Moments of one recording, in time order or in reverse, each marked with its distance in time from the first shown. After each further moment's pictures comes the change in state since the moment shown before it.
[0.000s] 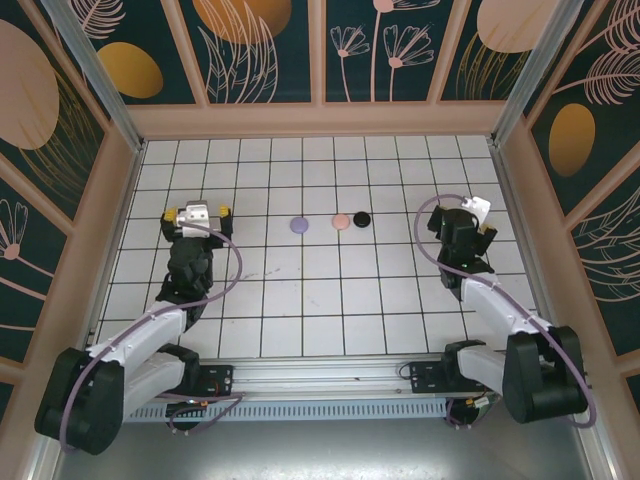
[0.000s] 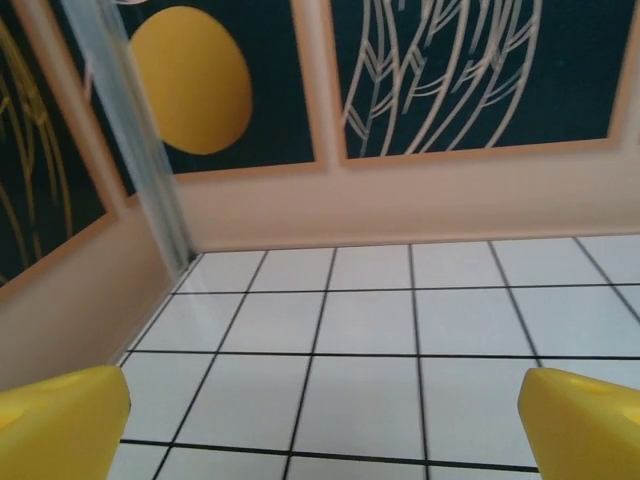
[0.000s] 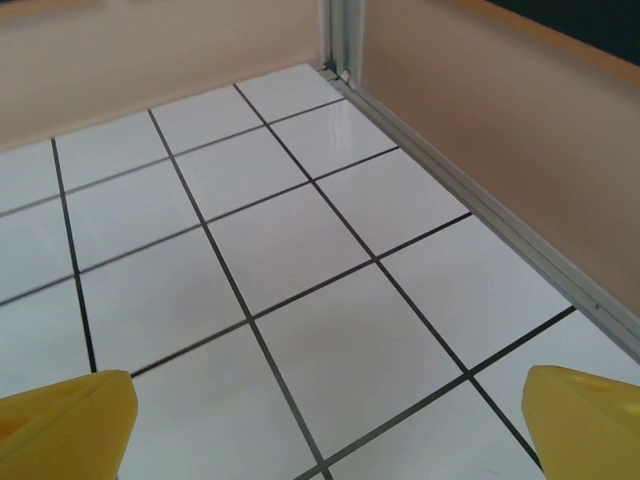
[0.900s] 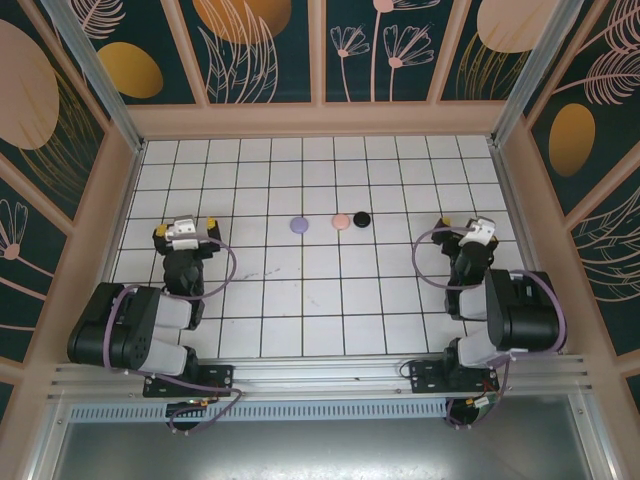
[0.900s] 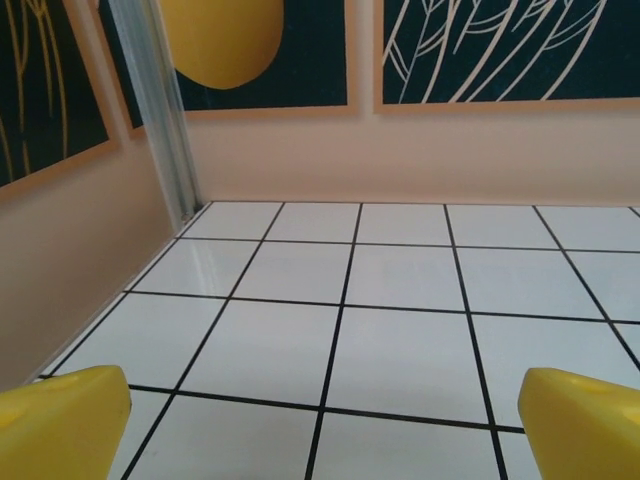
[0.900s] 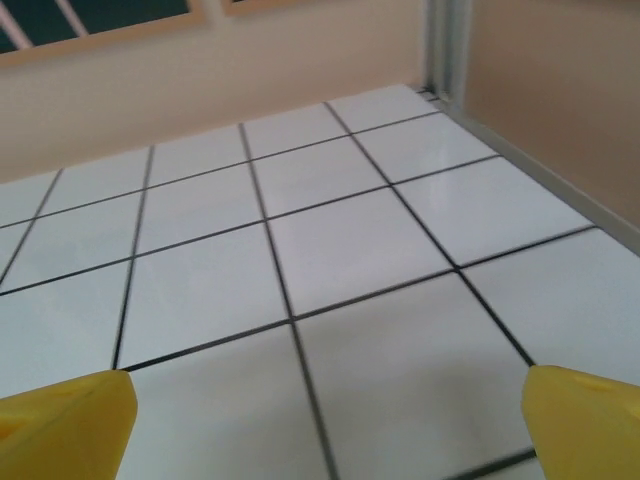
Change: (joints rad) left arm 0.232 0.451 -0.138 0.584 0.253 -0.069; right arm -0.214 0.391 -0.283 0.932 -0.435 -0.116
